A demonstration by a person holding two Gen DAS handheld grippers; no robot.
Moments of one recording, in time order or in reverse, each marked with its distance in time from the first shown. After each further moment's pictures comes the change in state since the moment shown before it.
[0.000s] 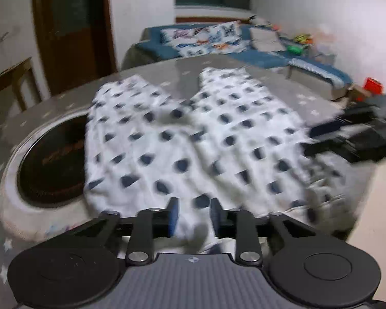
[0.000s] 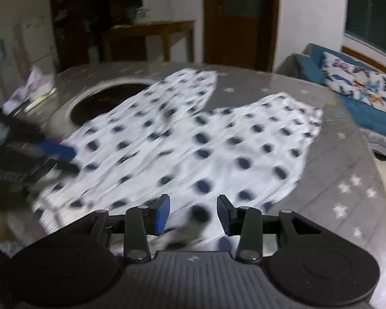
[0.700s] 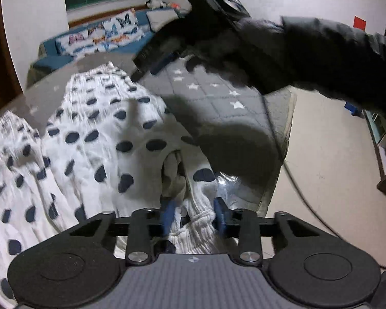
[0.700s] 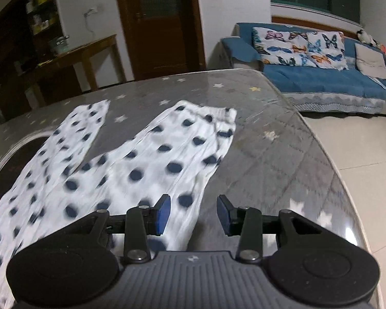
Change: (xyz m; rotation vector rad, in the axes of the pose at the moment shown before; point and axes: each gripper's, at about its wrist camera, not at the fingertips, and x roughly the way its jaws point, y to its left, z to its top) left arm 0.046 -0.105 0.009 0.282 0.082 -0.314; right arm 0.070 -0.139 0.048 0.302 -0.006 -0.158
